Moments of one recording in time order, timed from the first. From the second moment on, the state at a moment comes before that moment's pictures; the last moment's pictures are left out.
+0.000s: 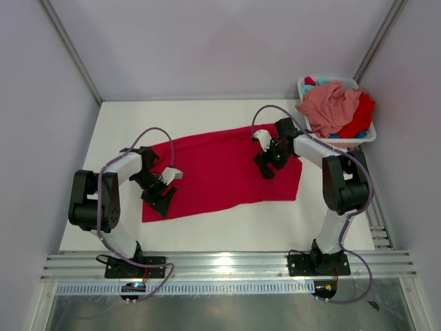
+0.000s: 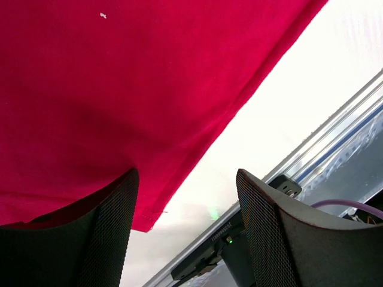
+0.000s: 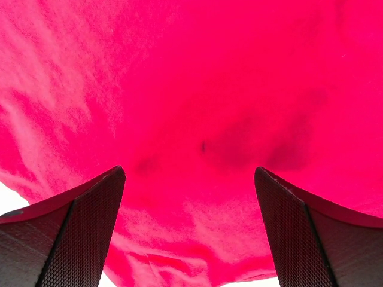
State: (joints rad) left arm -0.11 1.68 0.97 -1.06 0.42 0.65; right arm 0.25 1.85 1.24 -0.60 -0.33 -0.59
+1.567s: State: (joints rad) left arm -0.11 1.74 1.20 -0.83 0.49 0.43; right arm 0.25 1.67 1.06 -0.59 -0.19 -0.57
